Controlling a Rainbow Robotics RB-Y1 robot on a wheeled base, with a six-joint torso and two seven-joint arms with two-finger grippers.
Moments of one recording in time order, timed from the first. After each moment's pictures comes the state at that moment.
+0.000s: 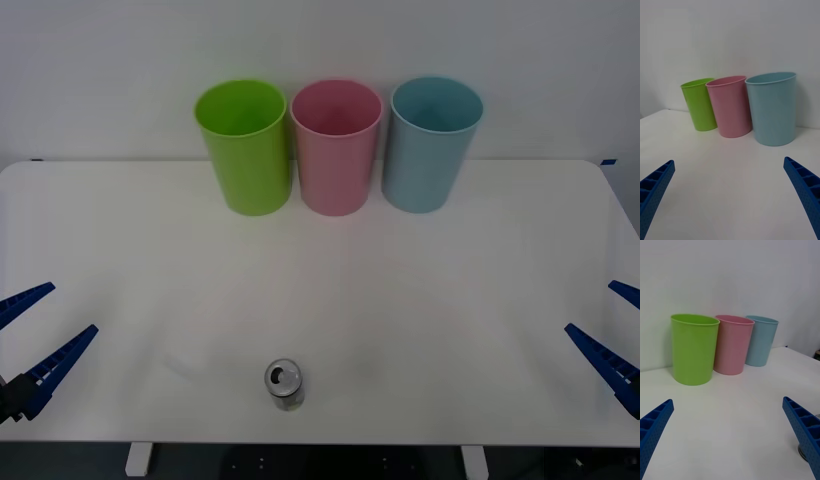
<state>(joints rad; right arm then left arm) 0.35 -0.40 -0.52 -1.66 0.96 -1.22 0.00 0.35 0.40 0.52 -1.66 -0.96 -1.22 0.00</state>
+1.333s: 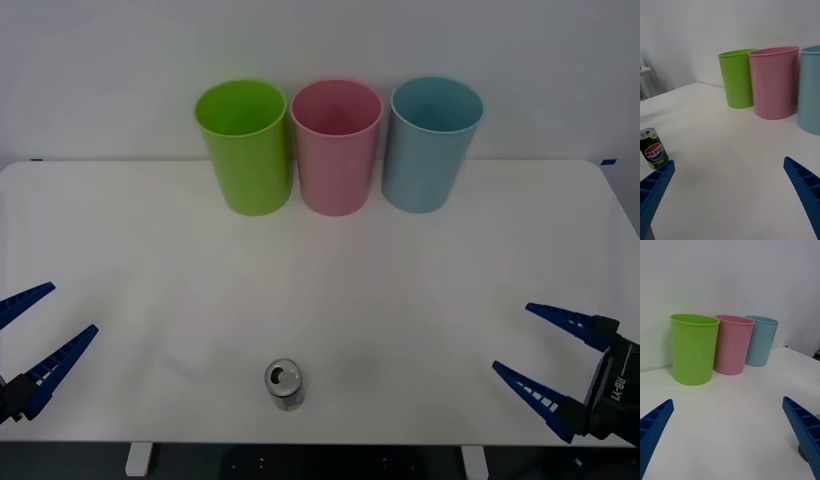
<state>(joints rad) 0.31 -0.45 -0.31 -1.64 1.07 -1.24 0.10 0.35 0.40 0.52 -1.66 -0.96 -1.22 0.00</state>
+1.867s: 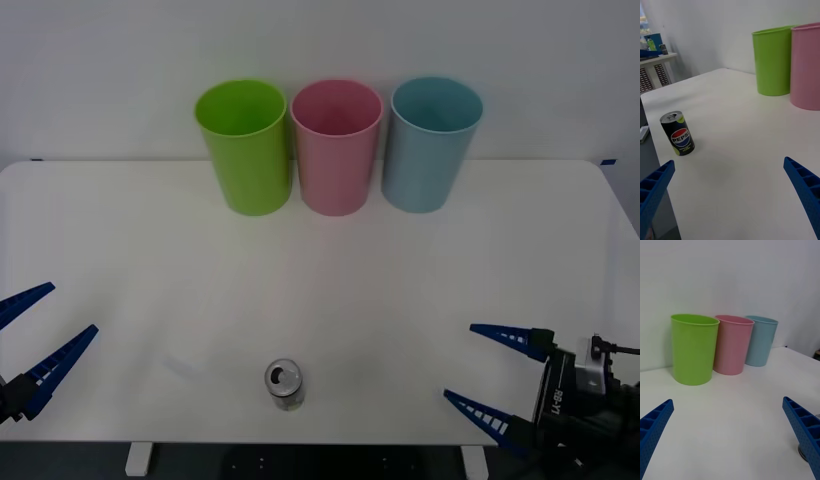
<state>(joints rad) 0.25 -0.46 -0.16 -1.61 1.14 -1.25 0.12 0.35 0.40 0.52 -1.66 -0.96 -1.22 0.00</state>
